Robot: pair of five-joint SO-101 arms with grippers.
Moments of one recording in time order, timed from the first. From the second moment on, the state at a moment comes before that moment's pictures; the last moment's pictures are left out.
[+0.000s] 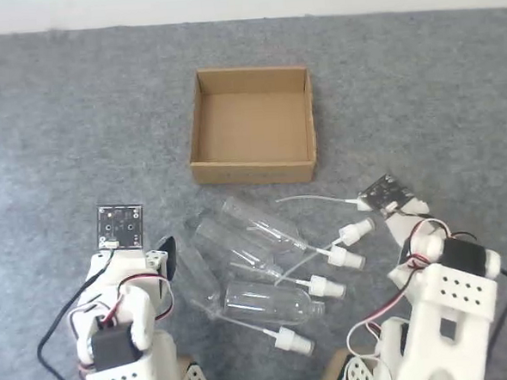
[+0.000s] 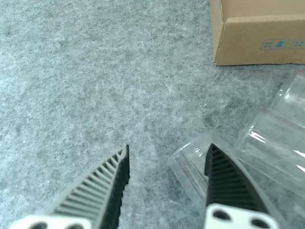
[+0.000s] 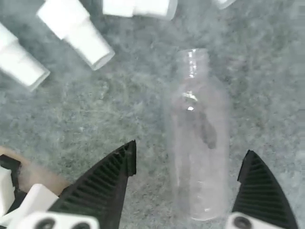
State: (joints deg) left arm -17.3 -103.3 90.8 71.5 -8.0; right arm 16.3 -54.7 63.6 78.3 53.4
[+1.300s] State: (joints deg) left arm -17.3 -103.3 90.8 71.5 -8.0; right arm 19.5 -54.7 76.4 64.2 54.5
